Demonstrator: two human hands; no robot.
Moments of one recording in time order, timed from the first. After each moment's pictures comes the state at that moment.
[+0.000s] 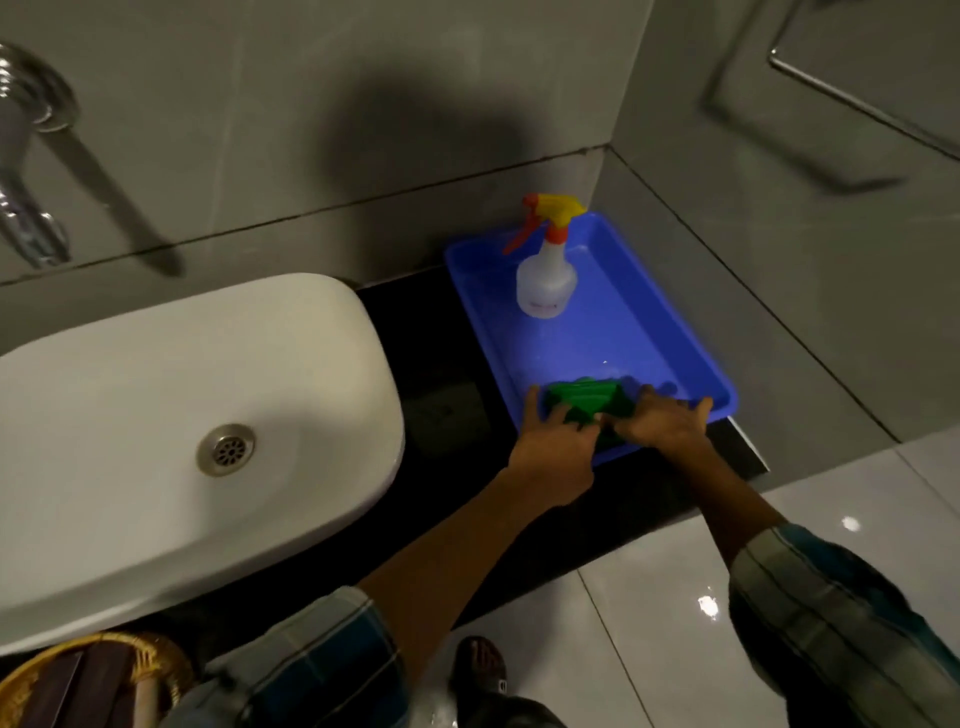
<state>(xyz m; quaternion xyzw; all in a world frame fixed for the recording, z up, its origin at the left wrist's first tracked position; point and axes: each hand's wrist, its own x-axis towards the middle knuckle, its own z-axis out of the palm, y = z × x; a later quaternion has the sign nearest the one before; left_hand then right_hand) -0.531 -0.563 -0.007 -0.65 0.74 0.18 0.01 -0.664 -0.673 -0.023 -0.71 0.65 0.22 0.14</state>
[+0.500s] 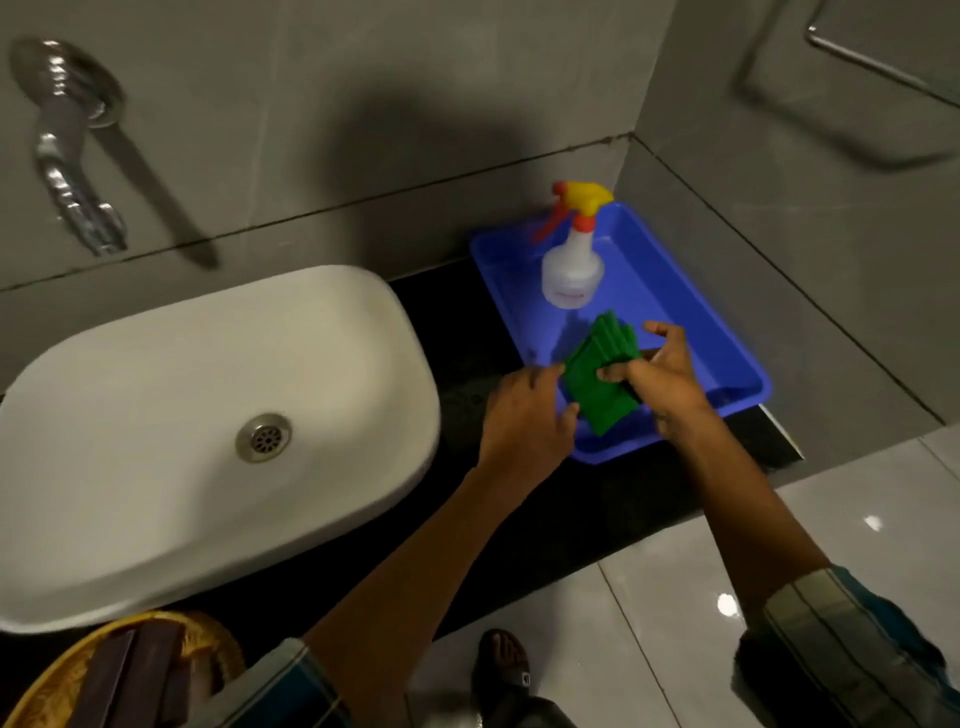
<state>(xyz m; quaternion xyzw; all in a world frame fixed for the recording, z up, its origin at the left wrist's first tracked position) -0.480 -0.532 0.008 -0.74 0.61 0.15 -0.26 -0.607 -0.637 0.024 -0.49 0.61 -0.33 0.54</state>
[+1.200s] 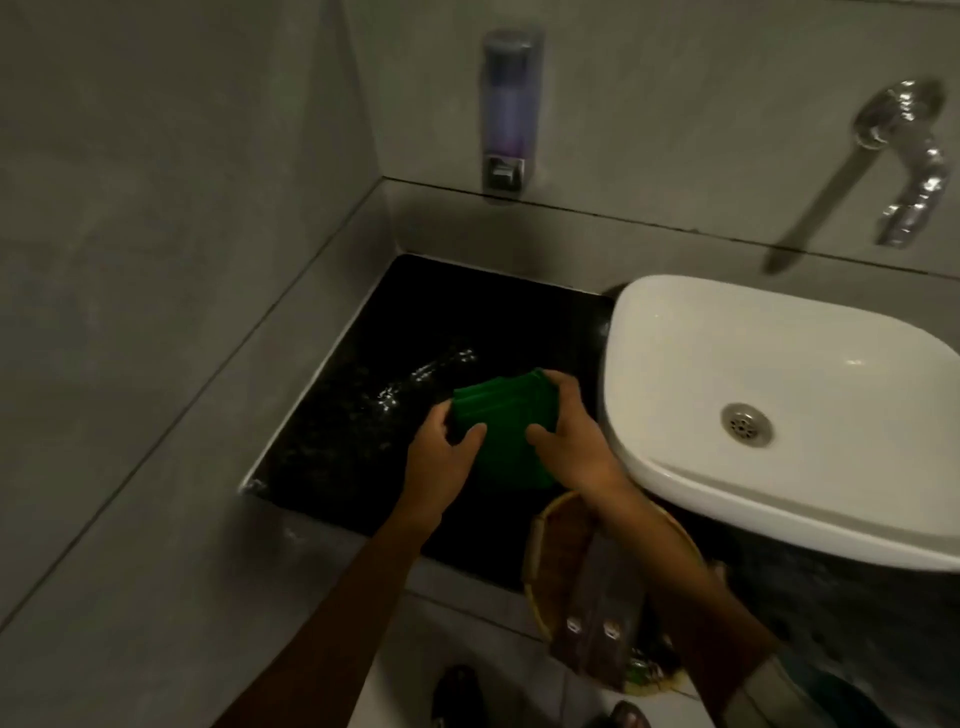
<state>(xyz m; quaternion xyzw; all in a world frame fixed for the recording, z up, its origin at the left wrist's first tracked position) -0.097 -0.038 0.000 -0.77 0.06 0.21 -0.60 -0.166 -0.185 0.031 -0.80 0.23 -0.04 0.55</state>
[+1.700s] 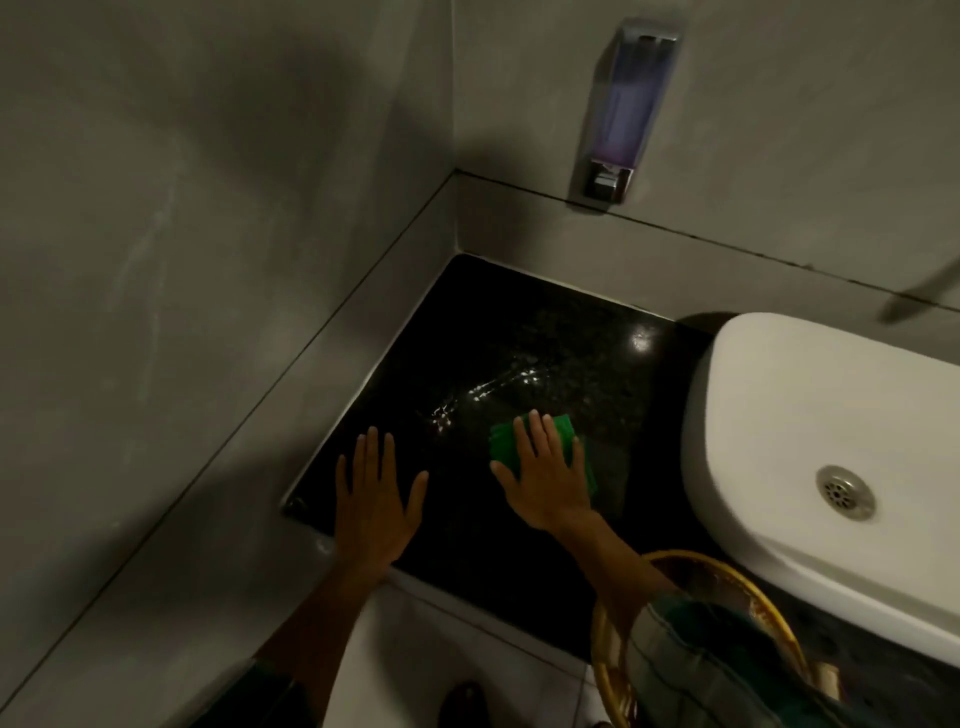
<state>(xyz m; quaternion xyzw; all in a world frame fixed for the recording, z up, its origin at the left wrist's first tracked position) -0.014 0.087 -0.113 -0.98 0.14 0.04 -0.14 -0.066 -0.131 -0.096 -0.97 0.14 0.08 0.16</state>
